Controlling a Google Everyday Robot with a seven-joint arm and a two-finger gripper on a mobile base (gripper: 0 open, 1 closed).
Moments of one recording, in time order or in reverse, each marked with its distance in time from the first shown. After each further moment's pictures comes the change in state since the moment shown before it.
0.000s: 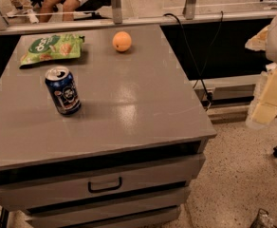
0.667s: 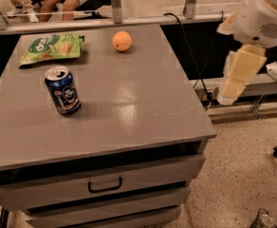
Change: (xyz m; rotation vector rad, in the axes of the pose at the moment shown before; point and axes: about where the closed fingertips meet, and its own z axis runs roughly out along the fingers) arm -0.044 -0.039 0.014 0.005 -0.048 -0.067
